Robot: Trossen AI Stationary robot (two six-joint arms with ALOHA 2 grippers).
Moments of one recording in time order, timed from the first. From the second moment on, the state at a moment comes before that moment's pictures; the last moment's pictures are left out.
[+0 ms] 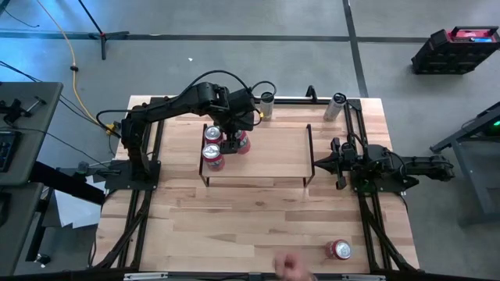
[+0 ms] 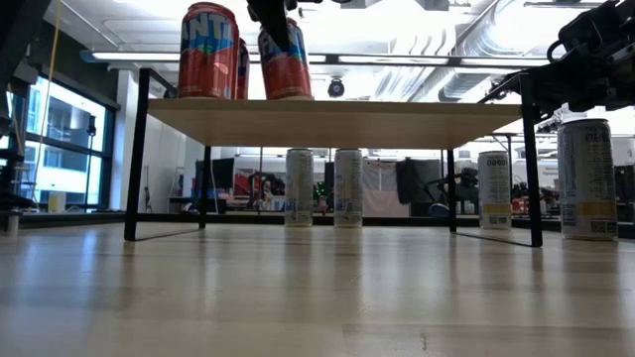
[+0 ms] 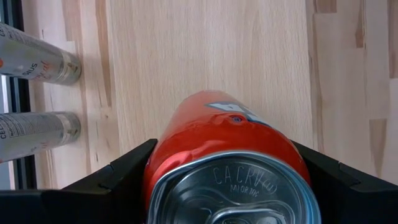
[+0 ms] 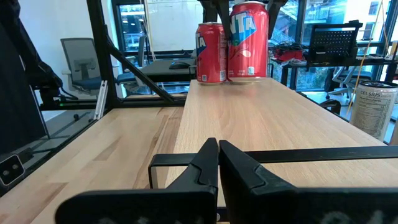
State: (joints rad) left arm 0.22 1.86 2.06 -1.42 0.08 0.26; right arm 0.00 0.01 0.01 0.02 -0.03 0.03
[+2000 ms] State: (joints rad) left arm 0.20 1.87 2.04 -1.41 -0.01 0.40; right arm 0.00 0.01 0.01 0.02 -0.03 0.03
